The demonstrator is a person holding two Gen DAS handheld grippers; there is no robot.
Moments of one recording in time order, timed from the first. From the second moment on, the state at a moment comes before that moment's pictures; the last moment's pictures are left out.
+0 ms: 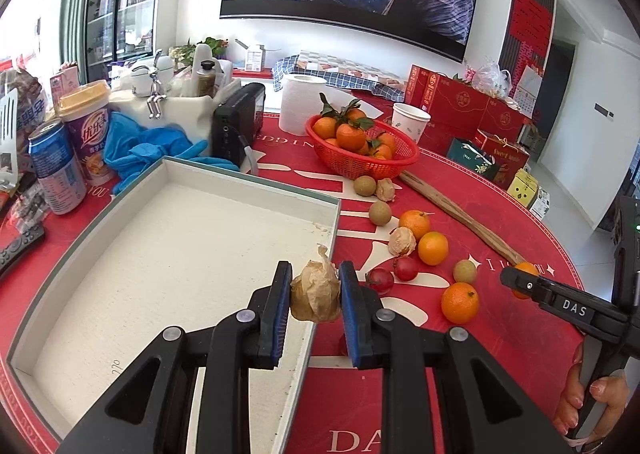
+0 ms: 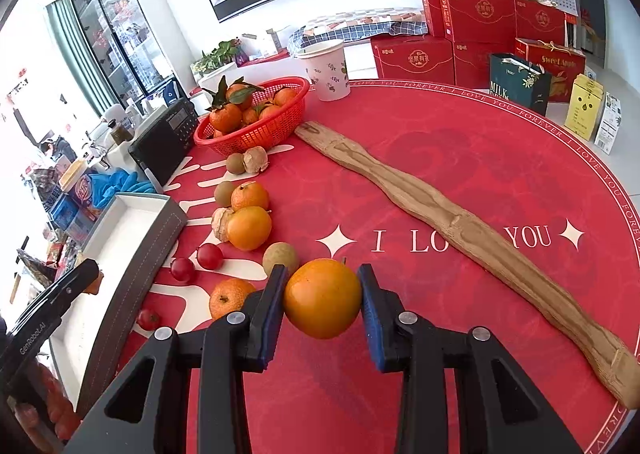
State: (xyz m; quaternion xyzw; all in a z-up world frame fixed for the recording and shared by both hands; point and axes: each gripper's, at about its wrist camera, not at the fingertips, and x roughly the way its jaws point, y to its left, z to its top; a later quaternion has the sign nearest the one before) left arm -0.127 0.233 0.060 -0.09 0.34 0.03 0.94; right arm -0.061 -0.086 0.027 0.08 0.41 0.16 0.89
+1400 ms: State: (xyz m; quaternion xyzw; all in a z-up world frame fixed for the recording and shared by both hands) left arm -0.145 0.369 0.020 -0.15 0.44 0.14 0.87; right arm -0.084 0.164 0.042 -0.05 0.45 0.33 0.83
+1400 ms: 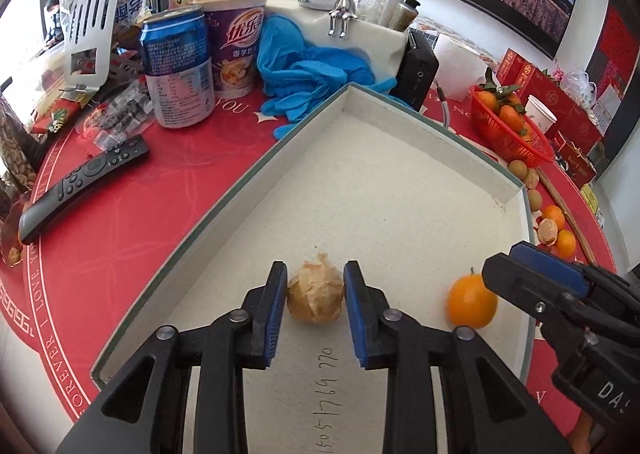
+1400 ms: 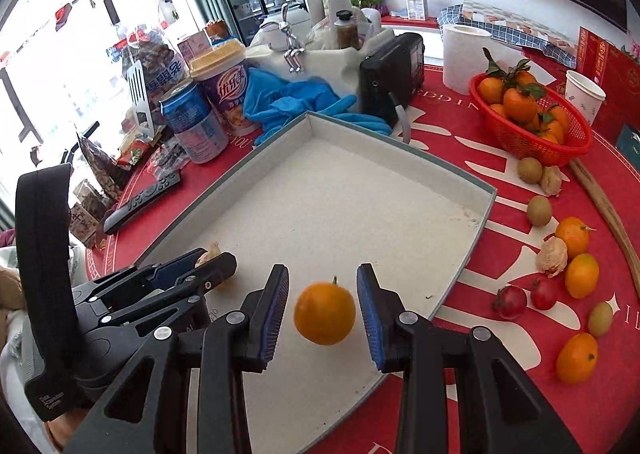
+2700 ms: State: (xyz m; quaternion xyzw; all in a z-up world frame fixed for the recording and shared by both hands) left arm -0.188 0.250 0.074 0.00 0.35 -0.02 0.94; right arm -0.082 -0.005 0.010 -0.04 0.45 0.14 0.88
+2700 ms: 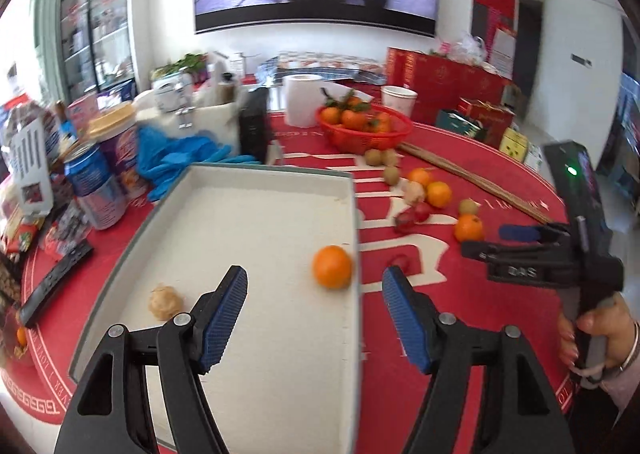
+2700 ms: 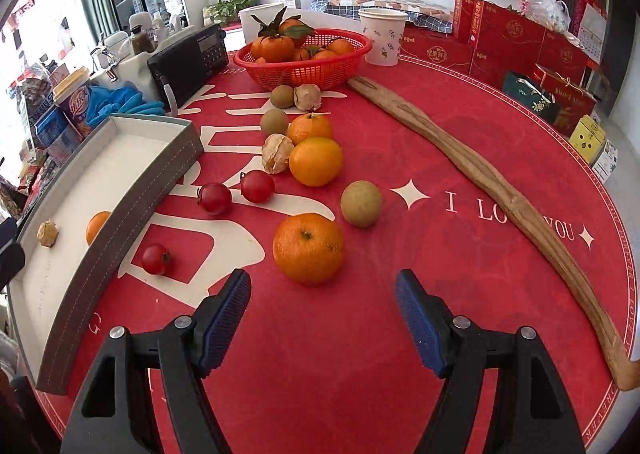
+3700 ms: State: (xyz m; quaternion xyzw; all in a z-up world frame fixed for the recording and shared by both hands) left arm -0.102 0.149 0.012 0.10 0.41 -0.03 0.91; right arm -0.071 -0.076 0.020 0.05 0.44 0.15 0.89
